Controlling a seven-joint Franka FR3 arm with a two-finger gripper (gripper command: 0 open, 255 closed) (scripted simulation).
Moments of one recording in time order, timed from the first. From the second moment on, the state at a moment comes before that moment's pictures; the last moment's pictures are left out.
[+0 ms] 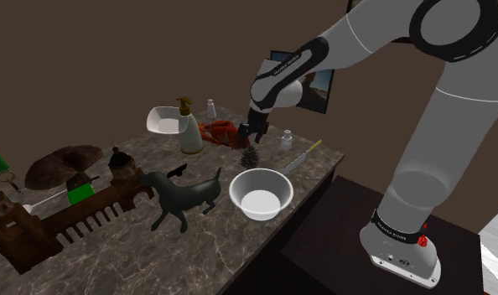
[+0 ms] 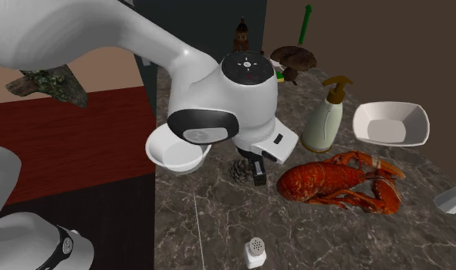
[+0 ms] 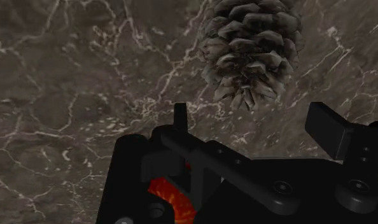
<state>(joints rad) -0.06 0.00 0.09 -2.33 0.33 2.52 -0.08</state>
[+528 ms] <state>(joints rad) -0.07 0.03 0.08 -2.34 0.52 2.49 -0.26</state>
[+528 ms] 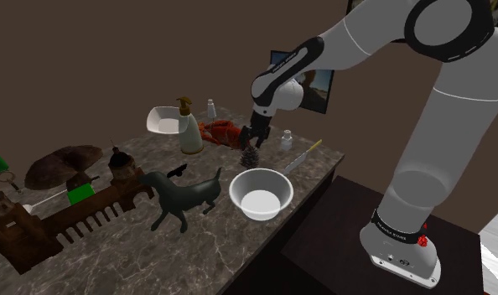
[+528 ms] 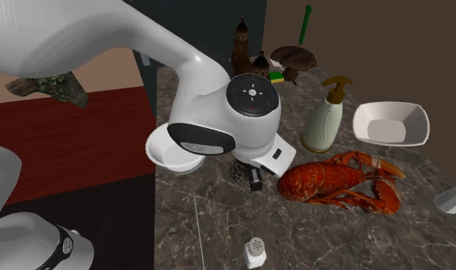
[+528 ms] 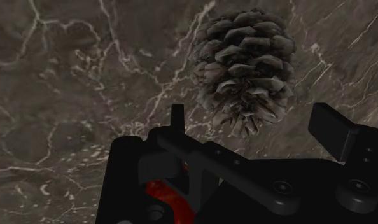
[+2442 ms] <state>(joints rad) -0.07 -0.05 0.08 -2.30 0.47 2.38 -0.19</state>
